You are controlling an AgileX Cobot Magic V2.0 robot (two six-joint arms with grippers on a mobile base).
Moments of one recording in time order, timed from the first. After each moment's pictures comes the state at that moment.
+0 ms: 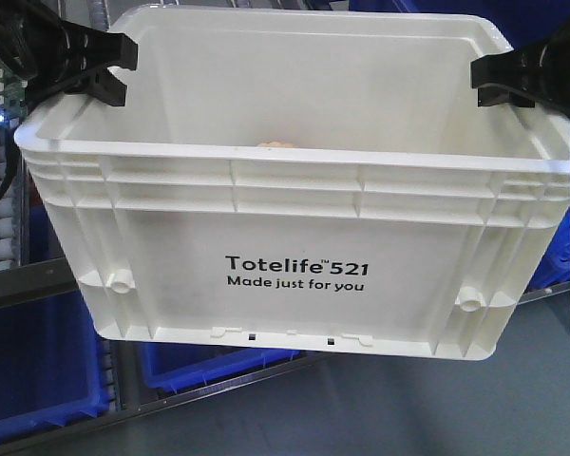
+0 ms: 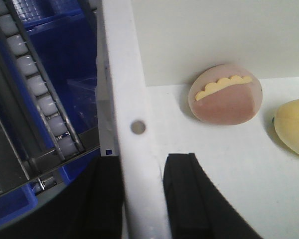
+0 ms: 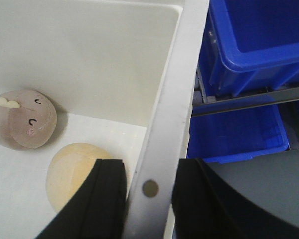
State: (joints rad) left arm -0.33 1.45 -1.51 -0.13 1.05 -0.15; right arm 0.16 1.34 -1.30 0.13 0.87 -0.01
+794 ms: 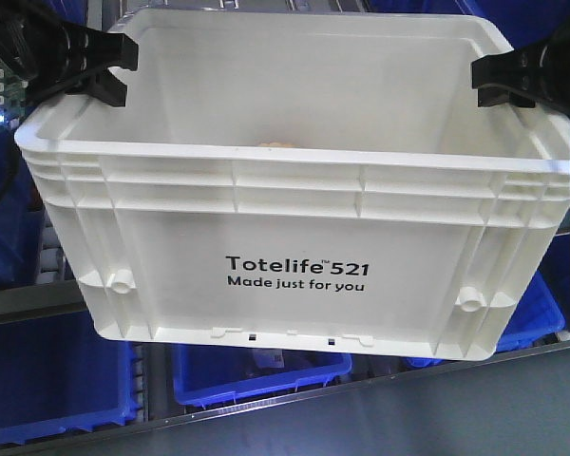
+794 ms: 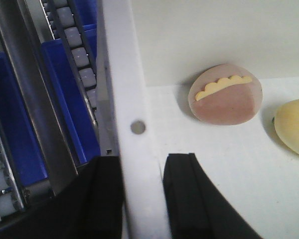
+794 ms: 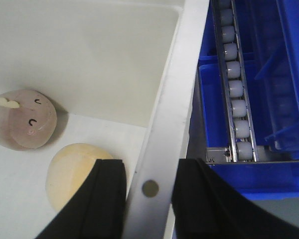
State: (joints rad) left arm -0.33 1.45 -1.51 -0.13 1.05 -0.15; right arm 0.16 1.34 -1.30 0.13 0.87 -0.01
